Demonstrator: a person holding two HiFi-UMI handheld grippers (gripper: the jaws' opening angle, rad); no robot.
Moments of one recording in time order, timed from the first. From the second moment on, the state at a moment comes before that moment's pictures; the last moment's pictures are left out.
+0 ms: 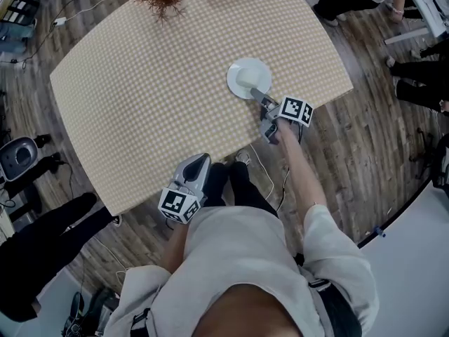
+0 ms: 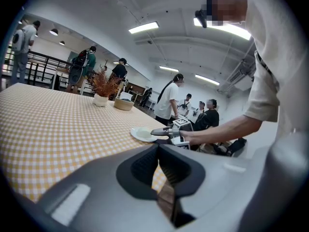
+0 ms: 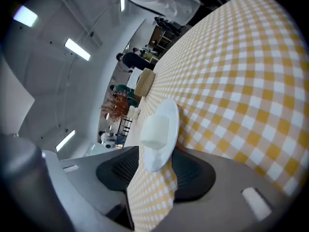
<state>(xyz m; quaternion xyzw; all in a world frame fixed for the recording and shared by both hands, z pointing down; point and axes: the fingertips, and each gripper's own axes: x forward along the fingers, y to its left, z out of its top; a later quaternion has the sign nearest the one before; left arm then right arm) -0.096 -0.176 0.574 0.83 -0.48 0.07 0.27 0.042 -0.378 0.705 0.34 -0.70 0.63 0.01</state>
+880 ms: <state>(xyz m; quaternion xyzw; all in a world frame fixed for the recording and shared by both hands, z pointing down) -0.093 -0.172 0.566 0.84 -0.47 0.06 0.26 0.028 -0.347 0.717 0.29 -0.82 0.36 0.33</state>
